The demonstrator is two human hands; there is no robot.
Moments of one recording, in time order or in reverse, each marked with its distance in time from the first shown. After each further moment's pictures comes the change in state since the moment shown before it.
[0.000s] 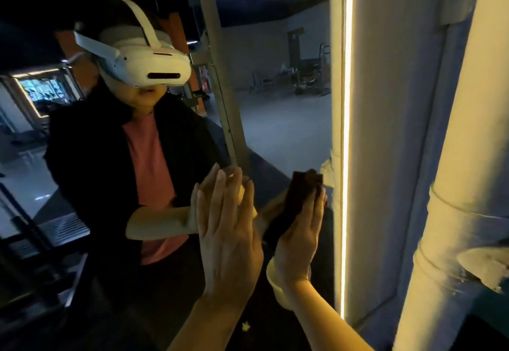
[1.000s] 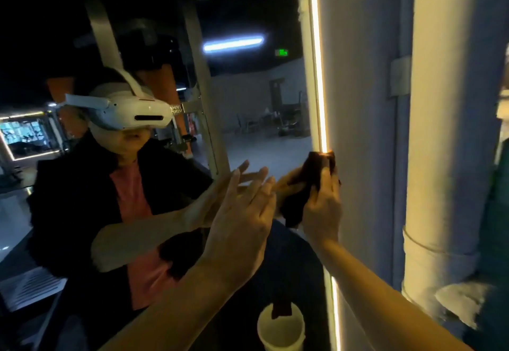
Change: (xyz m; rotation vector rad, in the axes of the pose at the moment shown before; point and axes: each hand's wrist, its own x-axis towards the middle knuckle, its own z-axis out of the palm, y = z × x) left_hand 0.093 0.002 -0.035 0.192 -0.097 0.509; right_hand 0.152 -0.038 -0.027 -0.047 -0.061 -0.042
